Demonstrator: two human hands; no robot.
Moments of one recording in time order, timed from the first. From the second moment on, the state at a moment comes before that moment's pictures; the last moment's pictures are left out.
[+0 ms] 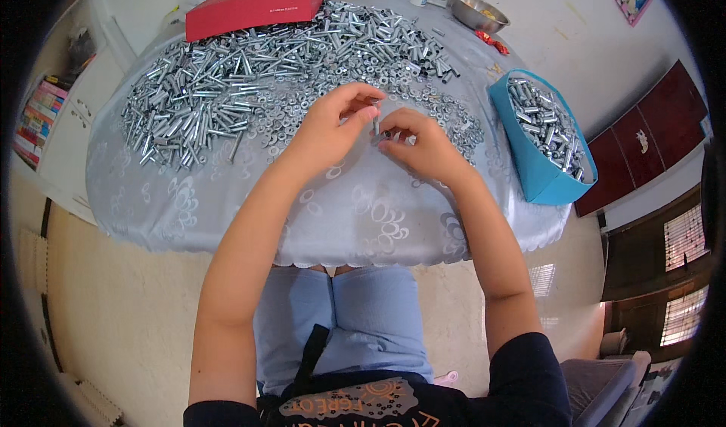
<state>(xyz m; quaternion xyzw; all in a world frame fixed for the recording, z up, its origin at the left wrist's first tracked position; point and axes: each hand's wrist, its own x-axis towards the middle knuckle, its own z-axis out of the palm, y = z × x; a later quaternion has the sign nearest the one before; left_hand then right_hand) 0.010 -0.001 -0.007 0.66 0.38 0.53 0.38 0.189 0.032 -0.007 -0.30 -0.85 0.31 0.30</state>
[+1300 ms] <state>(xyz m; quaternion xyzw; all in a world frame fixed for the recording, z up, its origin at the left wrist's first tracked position) 0.005 0.011 -0.016 0.55 0.38 0.61 0.43 0.195 0.031 -0.003 -0.35 -0.86 0.21 0.29</state>
